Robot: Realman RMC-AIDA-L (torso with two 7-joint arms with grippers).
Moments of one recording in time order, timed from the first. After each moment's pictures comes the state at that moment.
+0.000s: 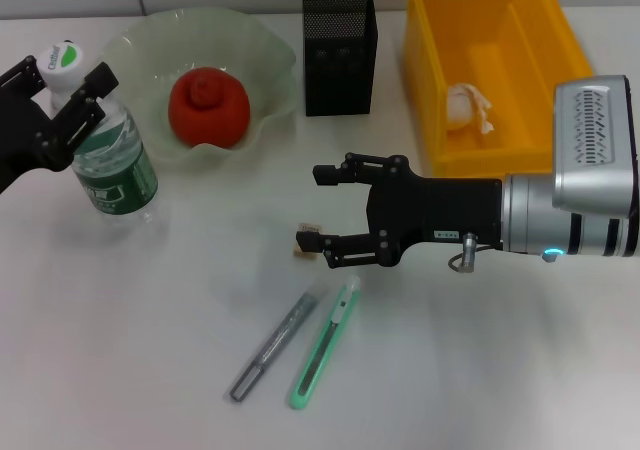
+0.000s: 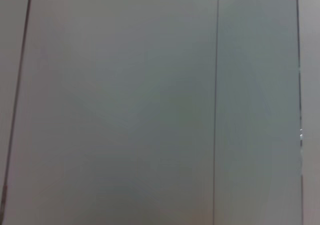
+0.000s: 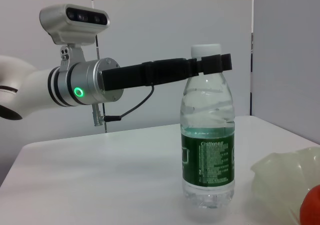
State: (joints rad) left arm -0.33 -2.07 0.58 0.43 1.45 1.60 -0.87; right arm 0.73 2.09 -0.90 -0.21 -1.76 -1.38 0.87
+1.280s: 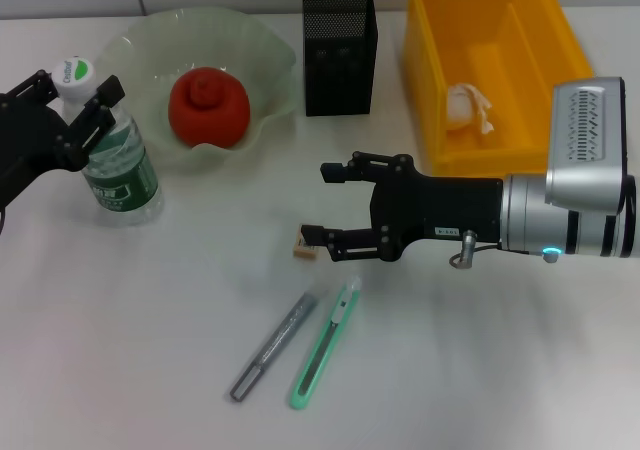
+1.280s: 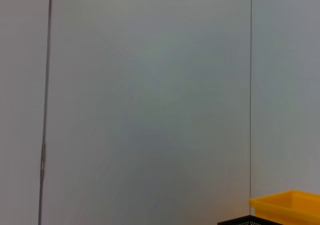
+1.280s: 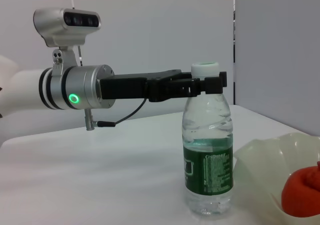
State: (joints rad) left arm -0.36 -2.07 0.58 0.37 1.45 1.43 -0.78; right arm 0.73 2.09 -0.89 -0.19 -1.76 -1.33 0.88
